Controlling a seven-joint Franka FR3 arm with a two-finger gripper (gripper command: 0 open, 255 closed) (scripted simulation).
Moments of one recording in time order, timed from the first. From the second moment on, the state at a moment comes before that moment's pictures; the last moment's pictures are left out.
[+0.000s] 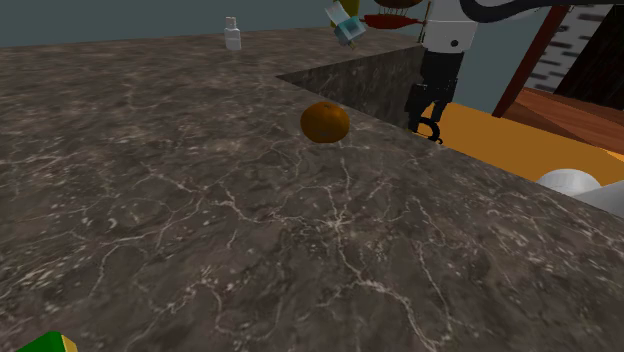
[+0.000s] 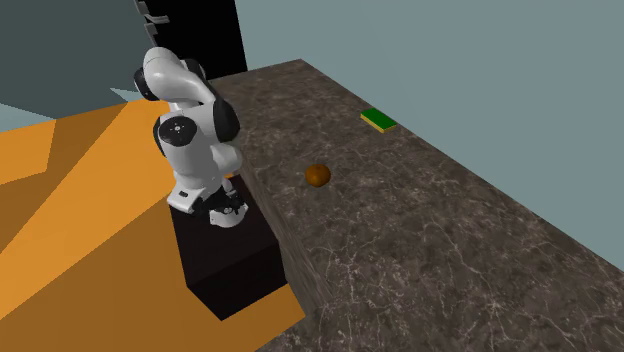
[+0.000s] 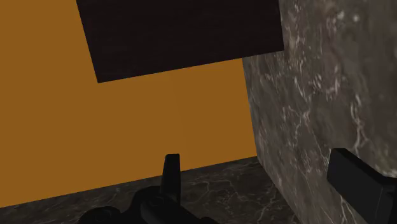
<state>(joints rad) 0.00 -0.74 -0.06 -2.43 -0.04 1.59 0.11</state>
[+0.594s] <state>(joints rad) 0.01 -0.76 0.15 -2.35 0.04 1.58 0.42</state>
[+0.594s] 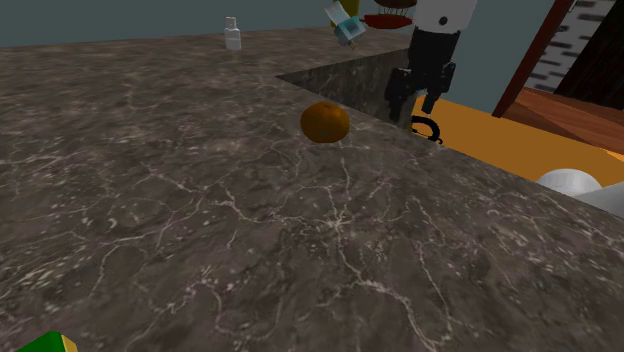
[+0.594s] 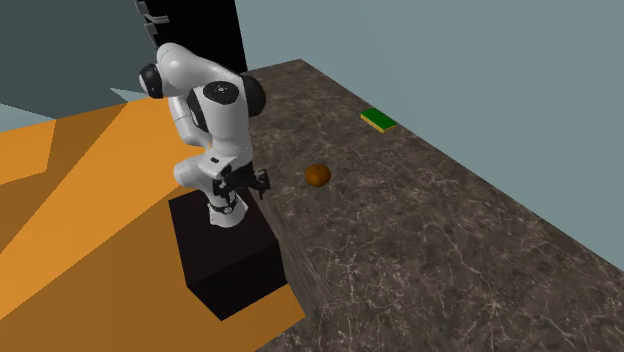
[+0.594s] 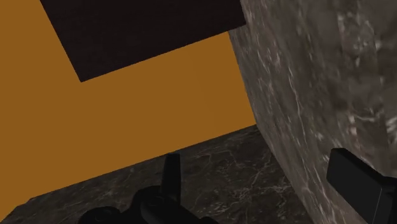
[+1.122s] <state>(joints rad) -0.04 -0.67 0.39 -2.16 0.07 1.58 0.78</state>
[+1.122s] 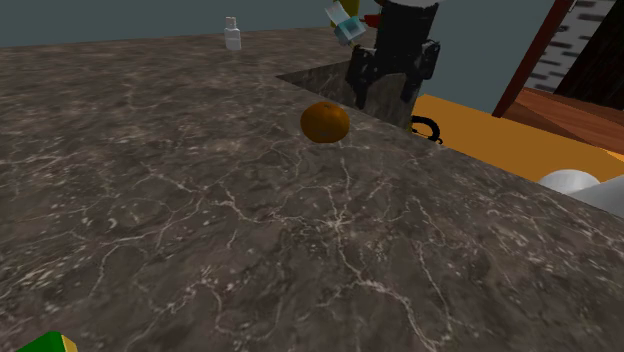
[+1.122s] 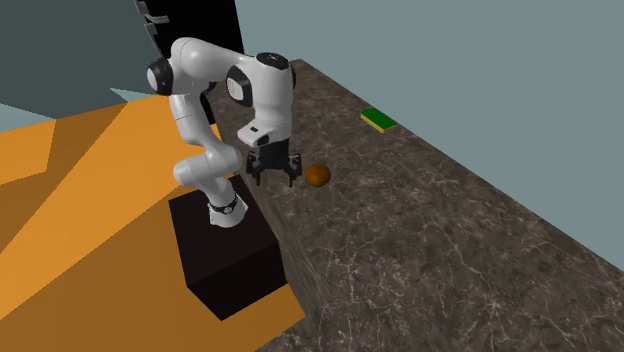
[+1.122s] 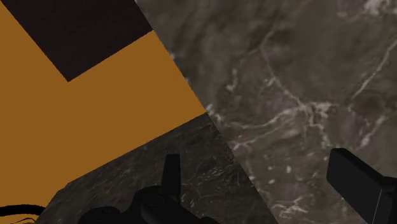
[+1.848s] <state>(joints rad) -0.18 -0.39 0.76 -1.79 -0.06 1.51 1.27</state>
